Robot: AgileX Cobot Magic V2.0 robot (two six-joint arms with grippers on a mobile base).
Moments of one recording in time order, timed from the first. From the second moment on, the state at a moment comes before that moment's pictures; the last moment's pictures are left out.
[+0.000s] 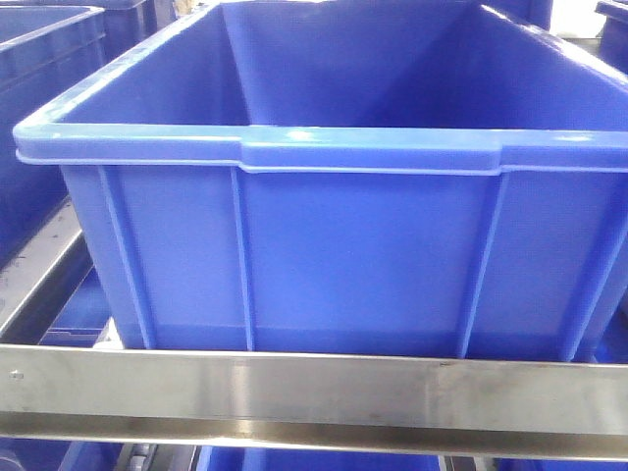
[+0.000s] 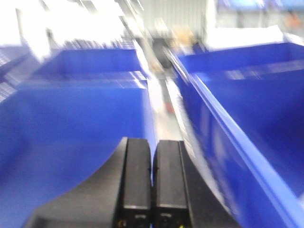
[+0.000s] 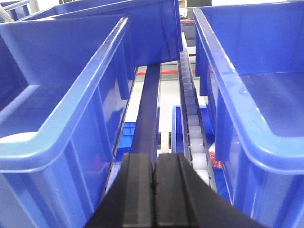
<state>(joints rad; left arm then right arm) -0.13 0.22 -0.22 -0.24 -0.08 0.30 -0.04 -0.01 0.03 0.16 0.05 -0.03</state>
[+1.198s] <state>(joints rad) -0.06 -0.01 0.01 -0.24 0.06 0.30 -0.04 -0.01 0.03 0.16 0.05 -0.03</state>
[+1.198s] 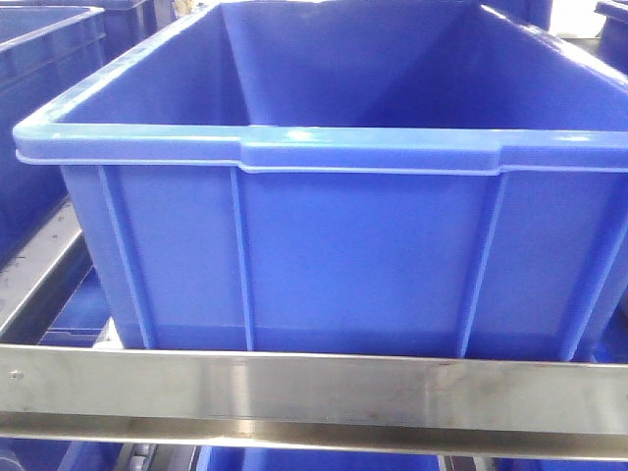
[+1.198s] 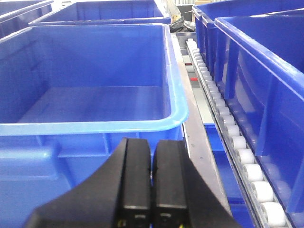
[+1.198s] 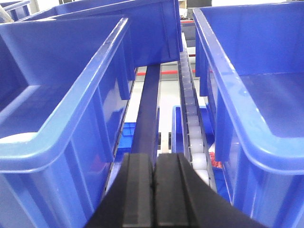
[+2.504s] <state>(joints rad) -0.06 -0.01 0.01 -0.24 0.06 0.30 -0.04 -0.01 0.03 0.16 0.05 -0.03</state>
